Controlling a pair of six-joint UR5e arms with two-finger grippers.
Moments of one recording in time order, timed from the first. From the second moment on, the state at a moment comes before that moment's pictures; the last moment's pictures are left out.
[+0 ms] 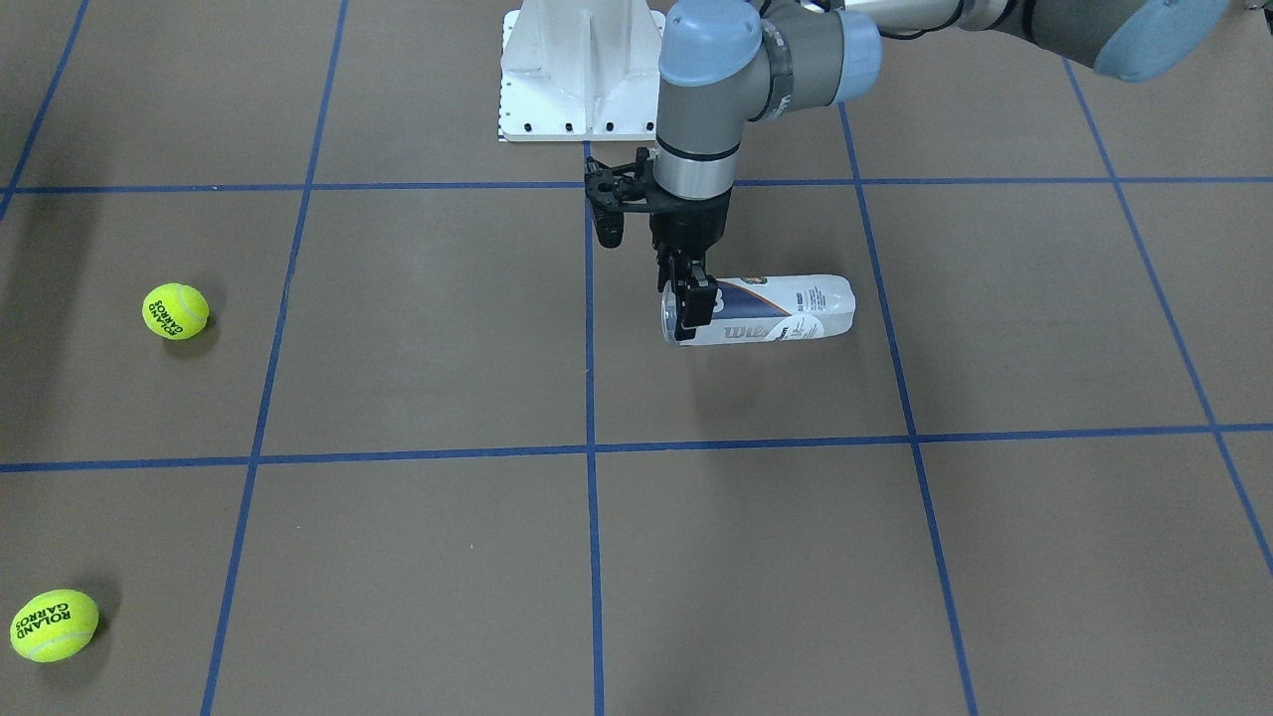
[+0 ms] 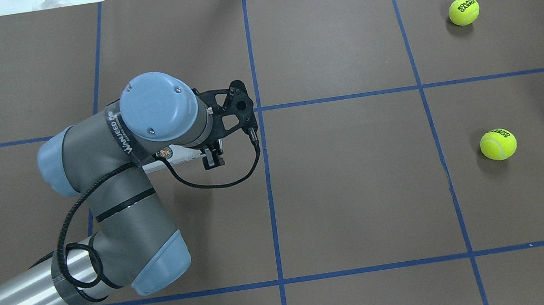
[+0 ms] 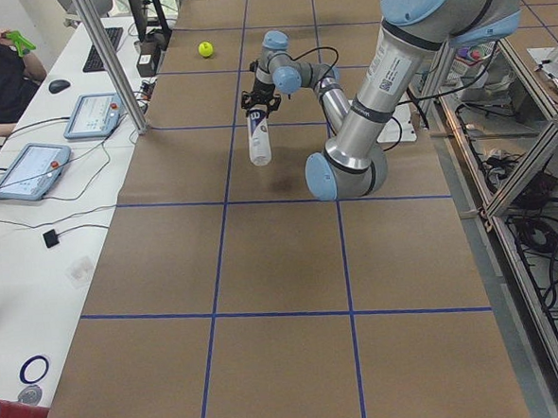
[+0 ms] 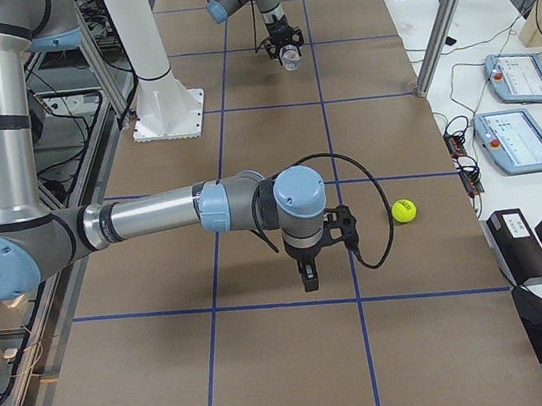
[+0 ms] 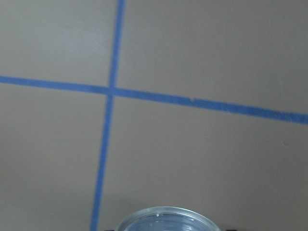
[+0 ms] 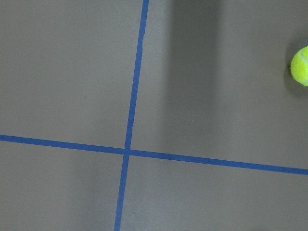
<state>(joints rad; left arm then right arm) -0.56 -2.28 -1.78 -1.58 -1.67 0.14 1.63 -1.66 1.81 -1.73 2.39 -0.17</state>
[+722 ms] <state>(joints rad) -0.58 -2.26 -1.80 -2.22 -1.50 -0.44 1.63 -1.64 1.81 -1.73 2.39 -0.17</state>
